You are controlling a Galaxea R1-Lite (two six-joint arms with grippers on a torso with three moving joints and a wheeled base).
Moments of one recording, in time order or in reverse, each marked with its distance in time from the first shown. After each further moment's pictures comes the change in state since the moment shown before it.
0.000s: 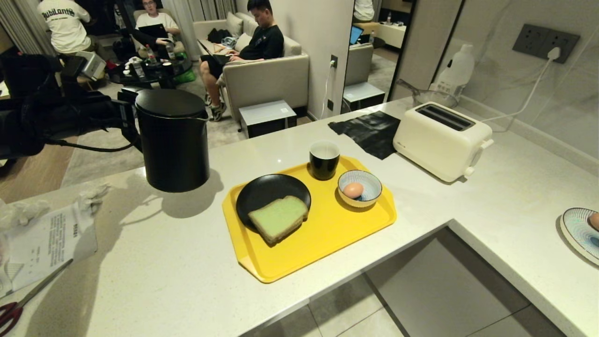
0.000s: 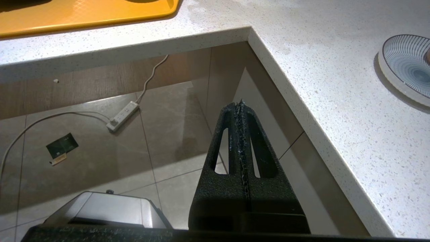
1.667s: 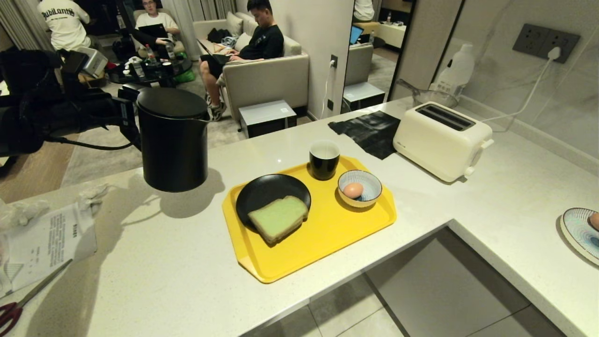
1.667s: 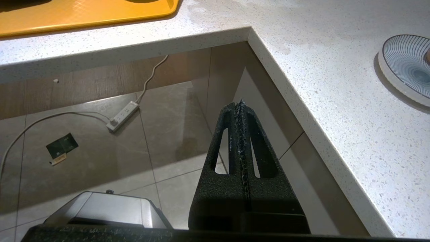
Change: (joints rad) left arm -0.011 -0.018 0.002 0.005 0.026 0.033; right arm 0.000 0.000 0.000 0.000 0.000 0.000
